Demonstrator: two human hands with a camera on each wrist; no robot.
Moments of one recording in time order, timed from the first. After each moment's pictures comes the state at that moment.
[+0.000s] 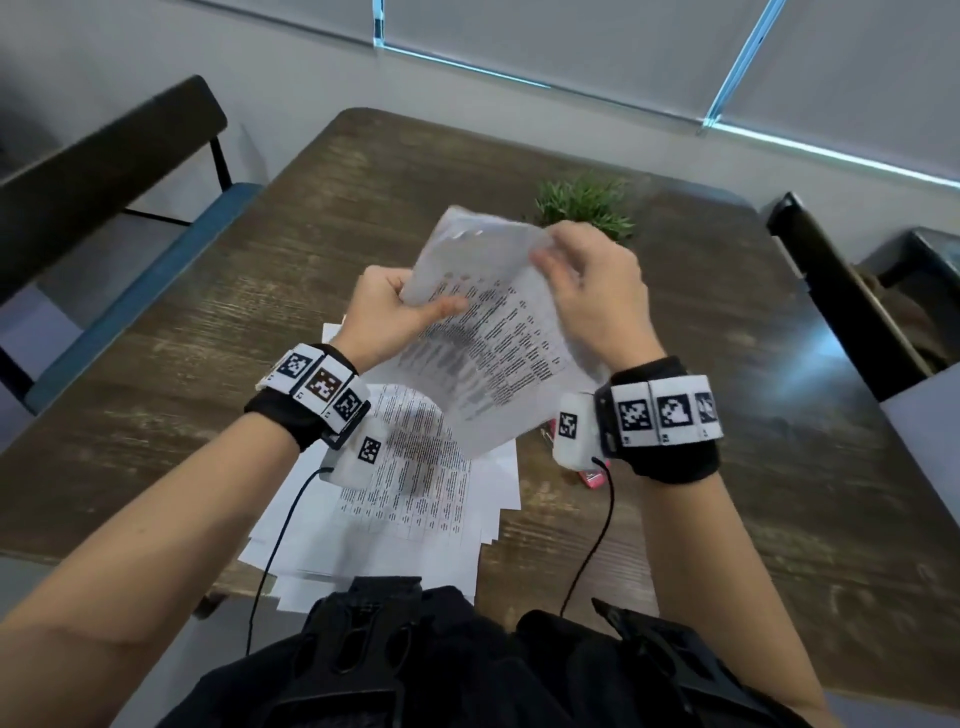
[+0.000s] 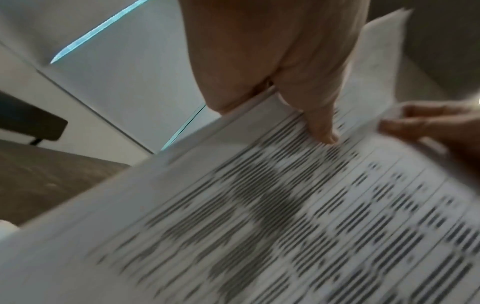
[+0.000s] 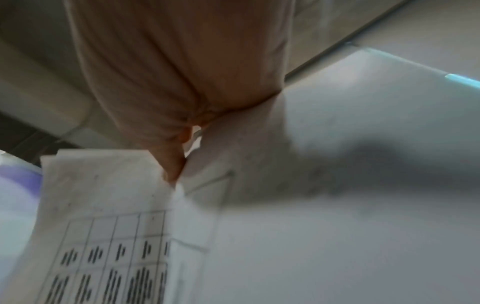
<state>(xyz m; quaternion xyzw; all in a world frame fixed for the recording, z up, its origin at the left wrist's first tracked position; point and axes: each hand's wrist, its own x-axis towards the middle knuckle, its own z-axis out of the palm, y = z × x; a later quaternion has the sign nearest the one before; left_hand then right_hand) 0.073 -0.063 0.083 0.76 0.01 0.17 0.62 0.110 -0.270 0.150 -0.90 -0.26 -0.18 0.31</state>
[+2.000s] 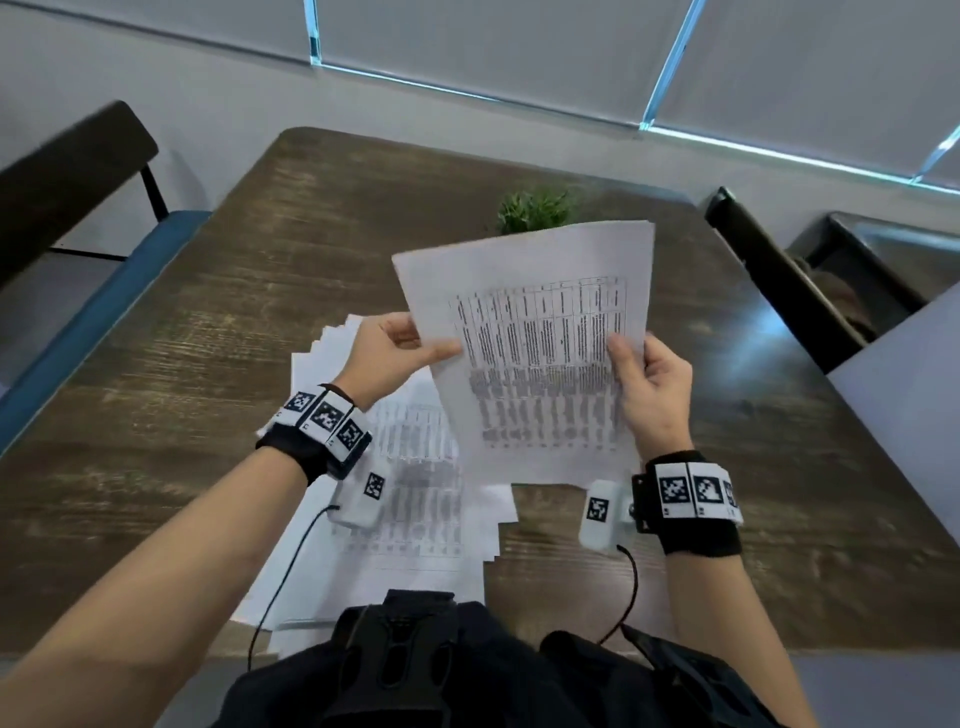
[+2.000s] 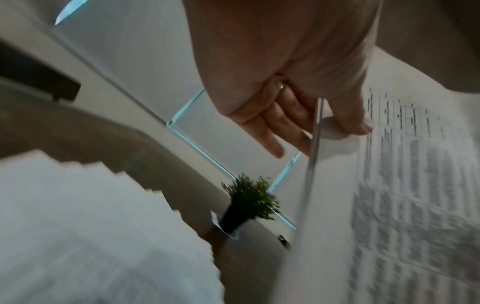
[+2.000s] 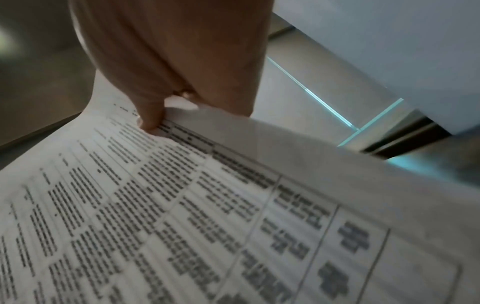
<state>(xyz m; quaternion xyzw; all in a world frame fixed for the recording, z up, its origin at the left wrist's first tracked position) 0.091 -0.070 0.048 0.70 0.00 0.07 0.71 0.088 -0.341 0.072 -0.74 -0.08 -0.16 0.65</state>
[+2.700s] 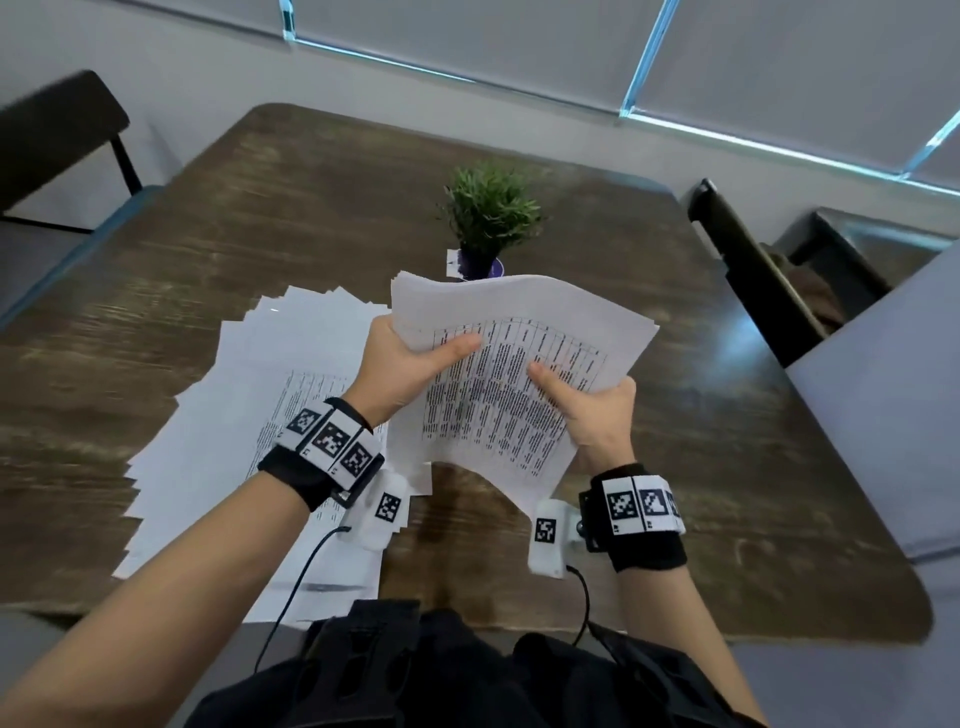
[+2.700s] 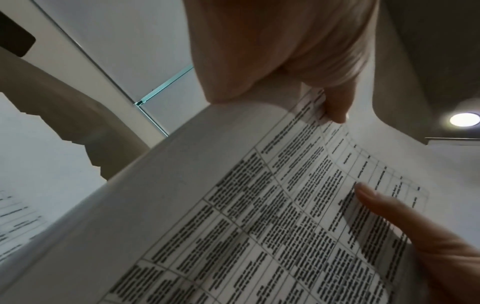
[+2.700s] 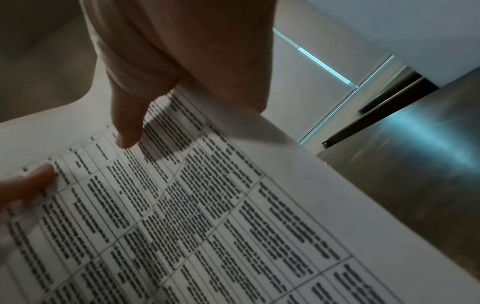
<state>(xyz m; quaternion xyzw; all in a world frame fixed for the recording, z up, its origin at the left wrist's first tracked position) 0.059 -0.207 0.059 0.67 -0.02 0.14 0.73 0.064 -0.412 0.057 -0.69 0.00 -0.06 0.72</state>
